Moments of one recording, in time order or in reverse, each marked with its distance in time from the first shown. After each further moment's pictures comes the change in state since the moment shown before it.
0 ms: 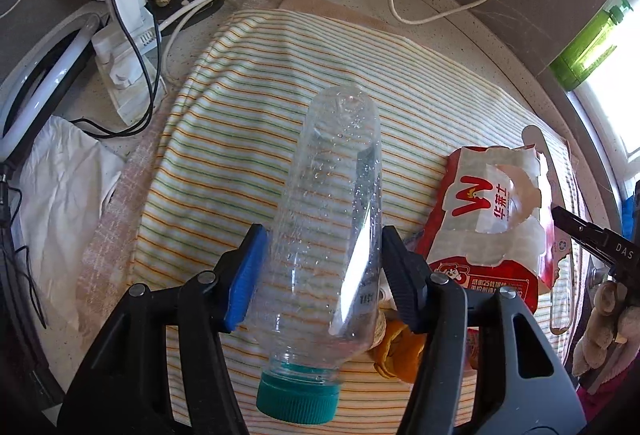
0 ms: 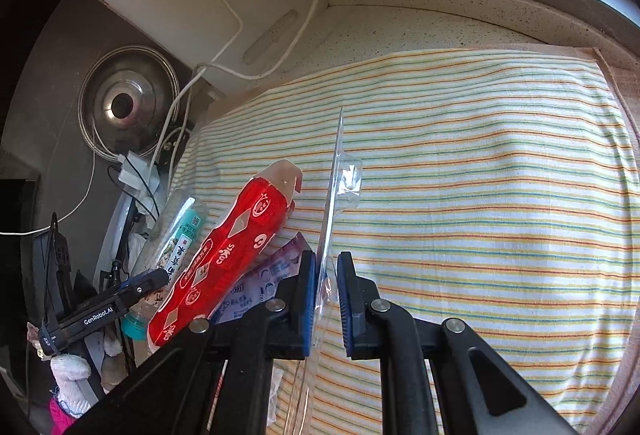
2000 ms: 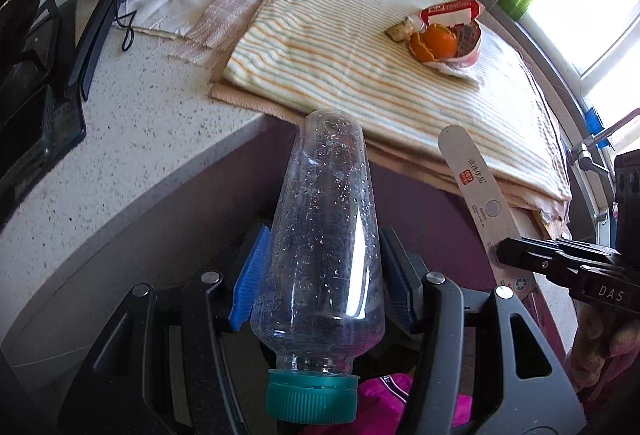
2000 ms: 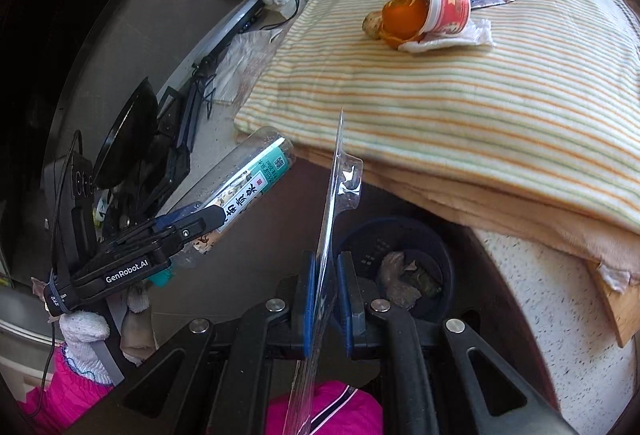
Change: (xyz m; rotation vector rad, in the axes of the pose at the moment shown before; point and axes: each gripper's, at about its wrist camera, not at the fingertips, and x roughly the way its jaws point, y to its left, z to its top) left arm -0.110 0.095 -0.292 0.001 0.007 -0.083; right arm -0.041 0.146 -0.309 -0.221 0.218 0.089
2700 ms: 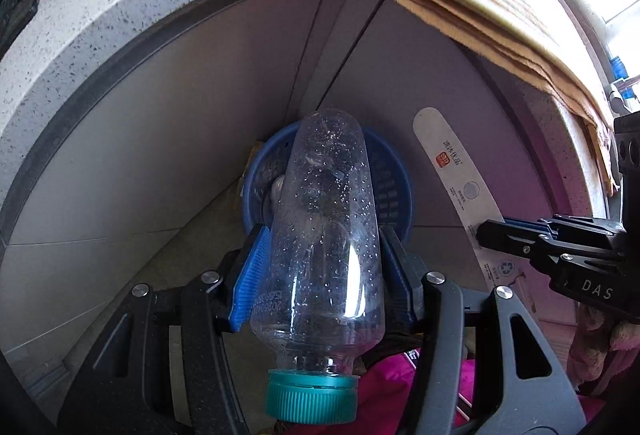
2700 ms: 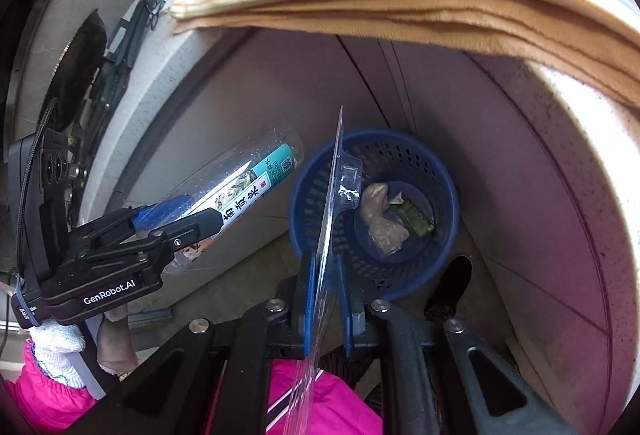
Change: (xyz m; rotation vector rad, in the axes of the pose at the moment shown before) left arm 0.080 0.010 -0.064 0.015 0.221 0.034; right arm 0.090 -0.027 -0.051 0.034 0.208 -0.097
